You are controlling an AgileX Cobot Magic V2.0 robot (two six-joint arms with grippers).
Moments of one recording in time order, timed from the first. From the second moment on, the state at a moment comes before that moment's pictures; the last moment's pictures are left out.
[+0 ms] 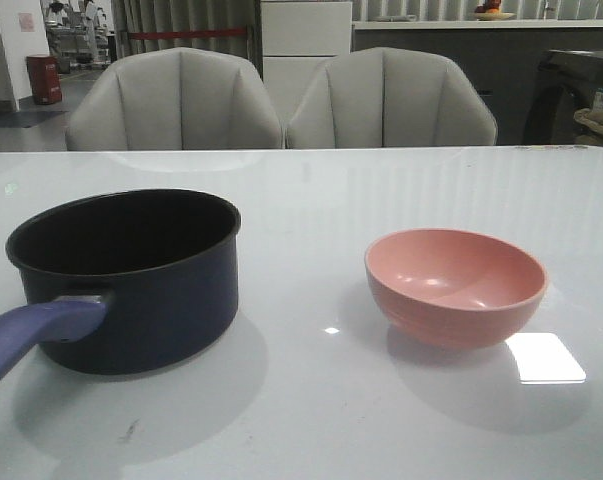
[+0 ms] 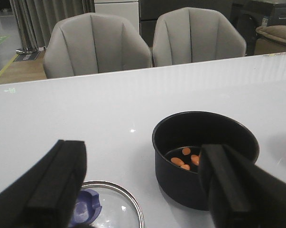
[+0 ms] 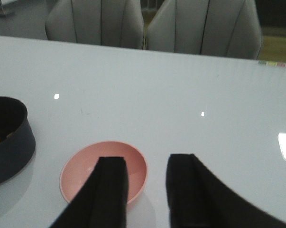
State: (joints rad) left arm -0.28 0.04 -0.35 0.11 0.52 -0.10; right arm 0.16 0.36 -0.36 0.27 0.26 -0.21
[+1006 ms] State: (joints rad) left arm -0.28 0.79 -0.73 0.26 0.80 -0.39; right arm 0.16 0.19 -0.21 0.27 0.13 -0.21
